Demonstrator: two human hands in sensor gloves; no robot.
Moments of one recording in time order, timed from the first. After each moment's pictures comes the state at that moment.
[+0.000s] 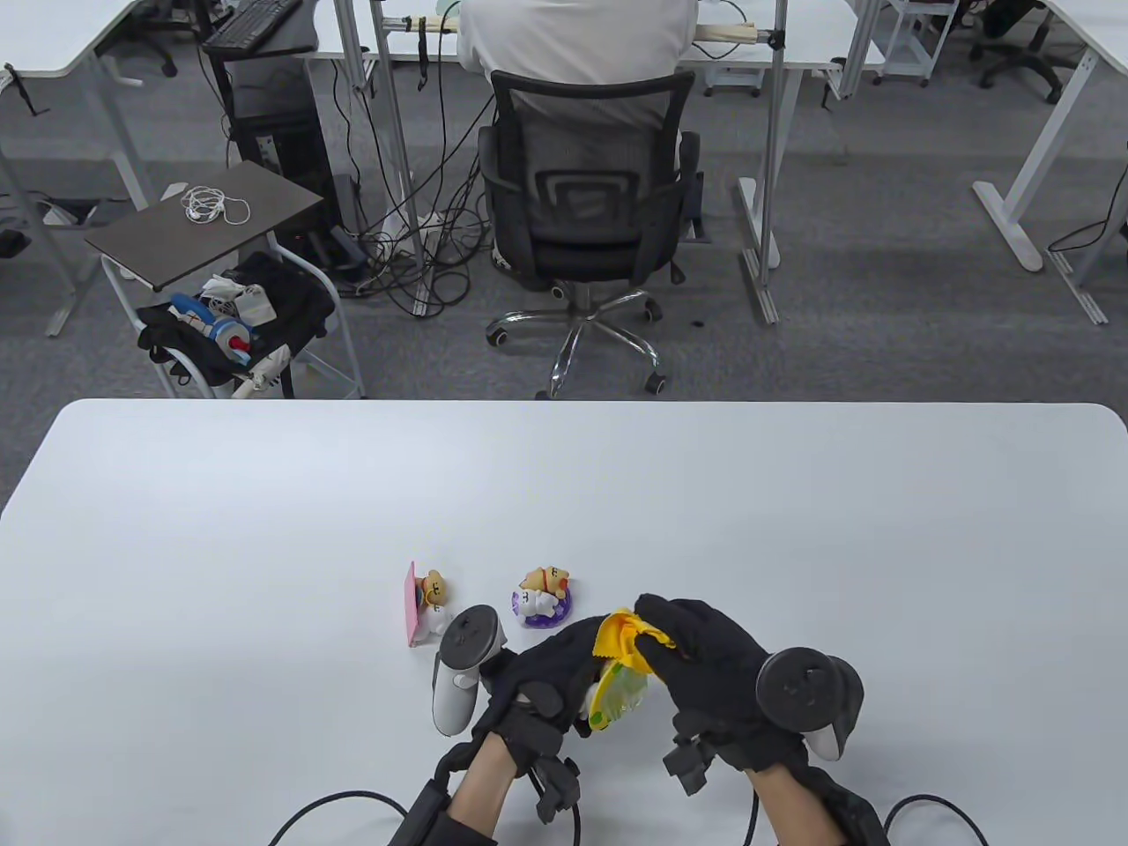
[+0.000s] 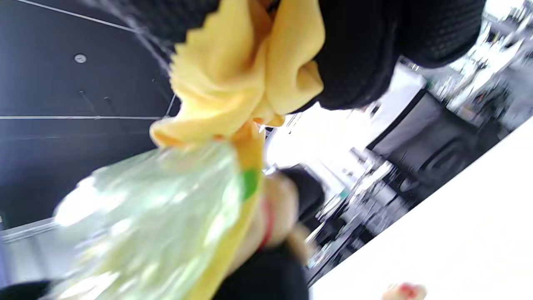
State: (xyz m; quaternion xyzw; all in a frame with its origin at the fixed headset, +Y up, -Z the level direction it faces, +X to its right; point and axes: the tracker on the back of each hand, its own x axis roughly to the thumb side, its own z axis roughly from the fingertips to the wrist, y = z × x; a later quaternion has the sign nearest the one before) left_hand -0.069 -0.758 -0.349 -0.20 -0.16 0.68 0.68; right_hand 0.172 -0.692 -0.327 0.18 -0.19 0.86 0.45
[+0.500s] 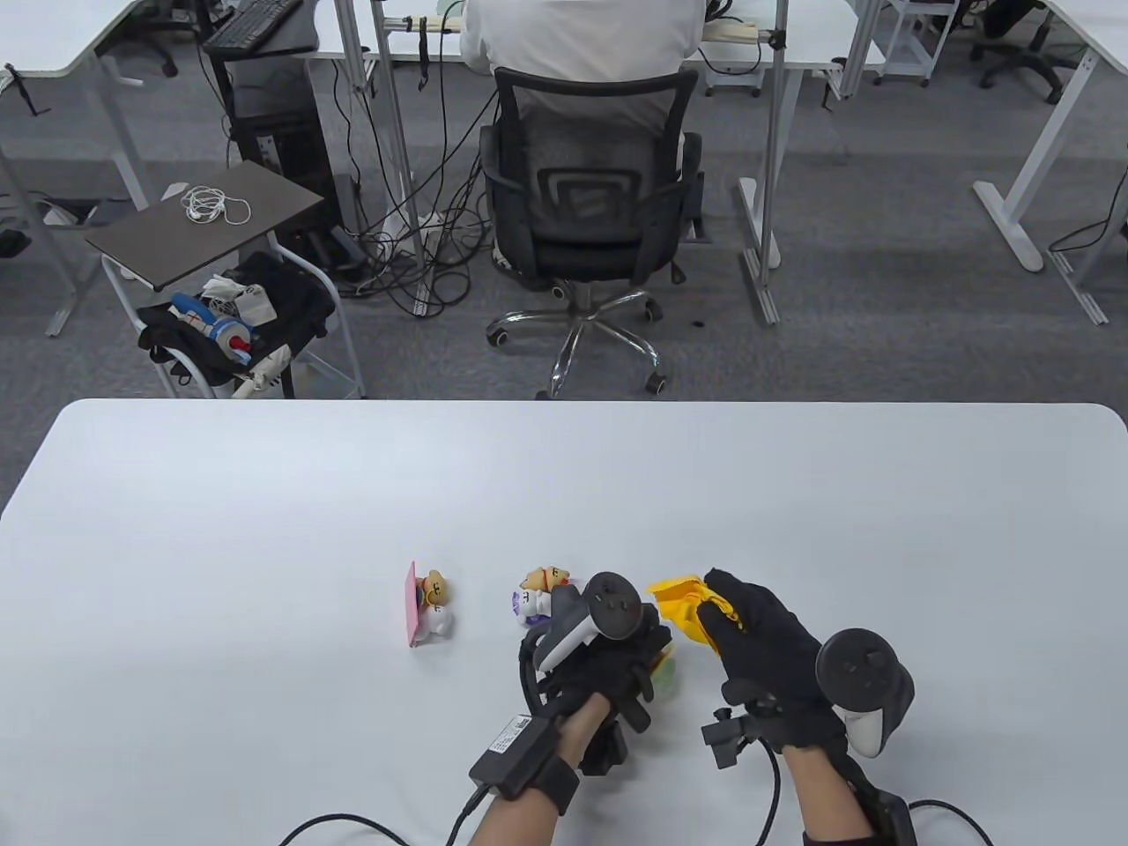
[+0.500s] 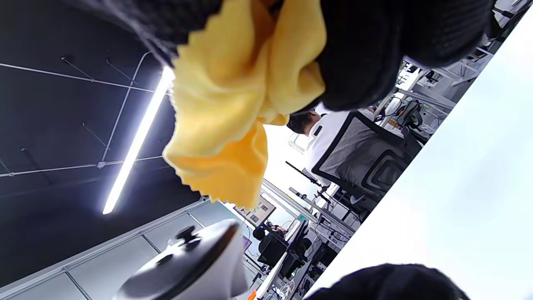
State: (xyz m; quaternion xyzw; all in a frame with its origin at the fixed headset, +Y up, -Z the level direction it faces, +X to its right) left_hand 0.004 -0.785 -0.406 -0.20 -0.10 0.23 0.95; right_hand 0.216 -0.713 -0.347 0.09 -0.15 0.84 0.51
